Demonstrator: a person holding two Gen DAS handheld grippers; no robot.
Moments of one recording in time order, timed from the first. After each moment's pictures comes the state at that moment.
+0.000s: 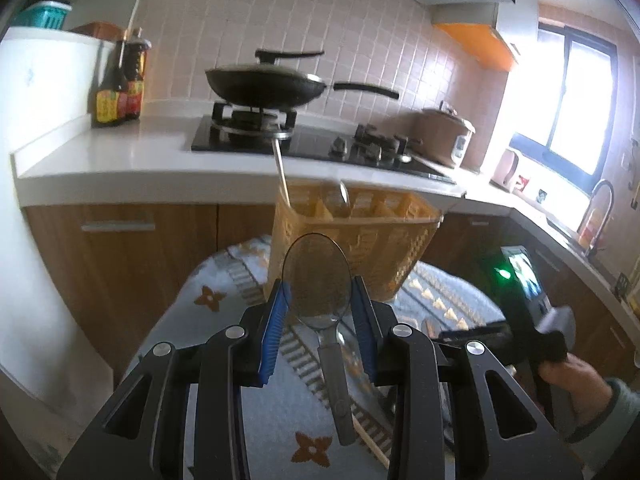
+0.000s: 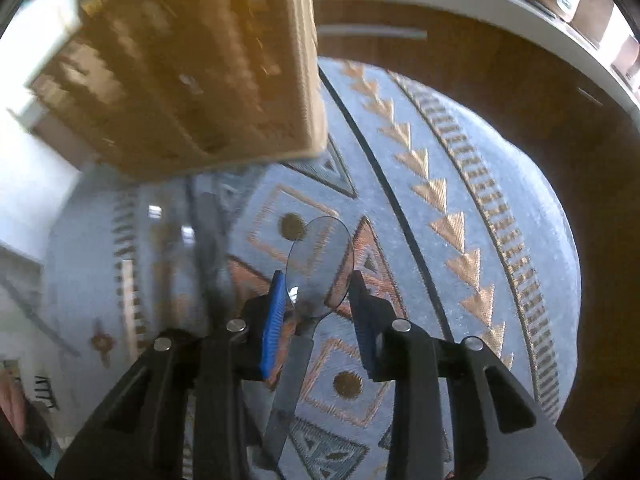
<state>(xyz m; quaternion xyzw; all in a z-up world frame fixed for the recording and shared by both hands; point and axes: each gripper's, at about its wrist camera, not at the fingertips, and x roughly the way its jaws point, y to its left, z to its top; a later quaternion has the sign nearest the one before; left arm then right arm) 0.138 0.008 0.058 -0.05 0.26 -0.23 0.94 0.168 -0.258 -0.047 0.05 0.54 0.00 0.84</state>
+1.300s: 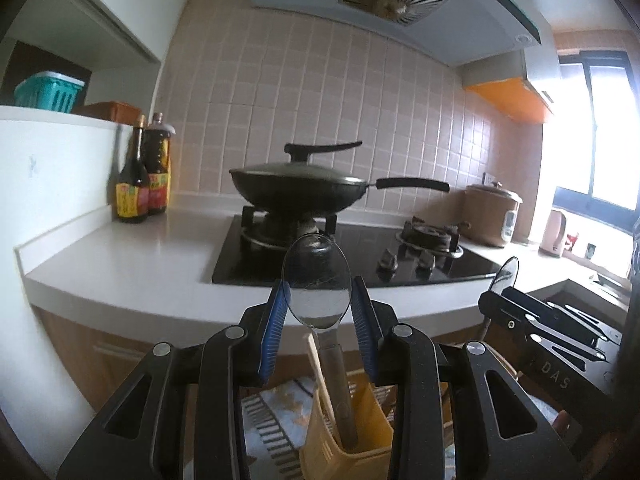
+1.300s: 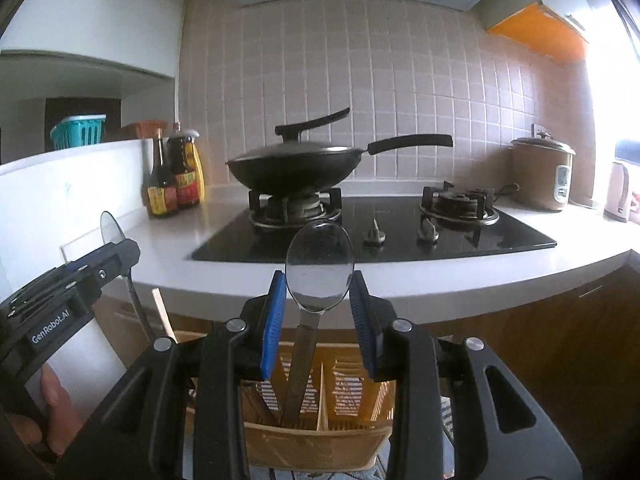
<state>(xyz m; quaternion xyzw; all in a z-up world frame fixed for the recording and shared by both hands) 0.236 -0.021 0.112 -0.05 0.12 -0.15 0.98 0.215 -0.236 0.094 0.03 0.16 0.03 0.99</state>
